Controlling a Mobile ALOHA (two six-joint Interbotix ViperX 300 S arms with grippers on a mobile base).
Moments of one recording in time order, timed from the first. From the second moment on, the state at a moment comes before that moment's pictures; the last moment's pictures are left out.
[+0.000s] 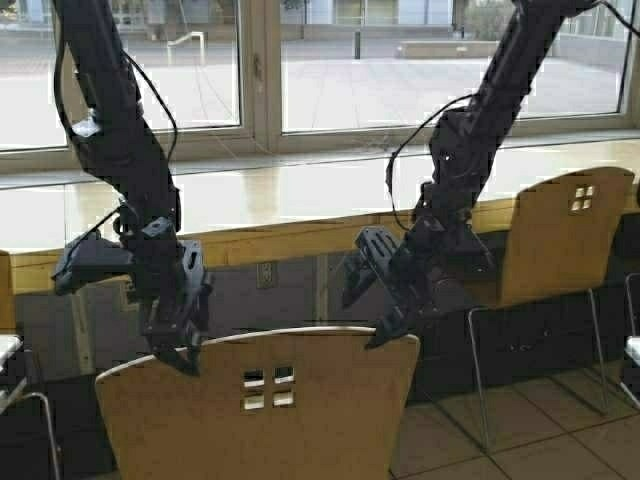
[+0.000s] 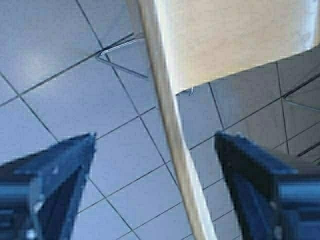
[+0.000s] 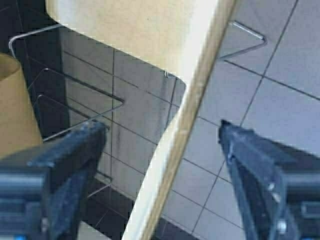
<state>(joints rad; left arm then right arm) -0.42 0.67 0.54 -1.23 -0.08 -0.67 0.40 0.90 0.11 1.34 0.27 0.06</state>
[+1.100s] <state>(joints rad) -0.39 0.89 0.37 -1.23 -0.08 -0.67 0.39 1.16 -0.12 1.36 0.36 0.06</state>
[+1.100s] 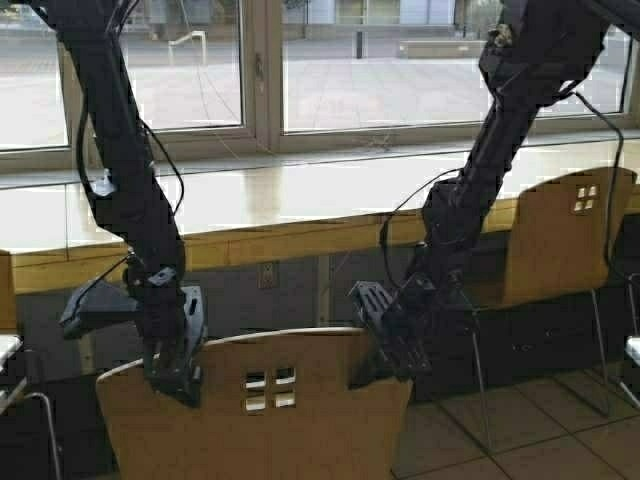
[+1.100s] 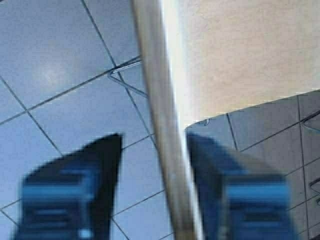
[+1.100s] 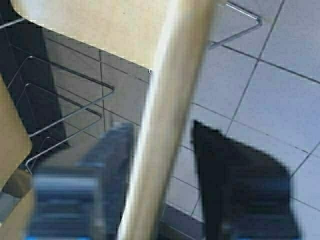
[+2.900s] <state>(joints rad) -0.34 0.89 0.38 -1.24 -0.05 -0.70 0.38 1.18 -0.15 1.34 0.42 0.09</state>
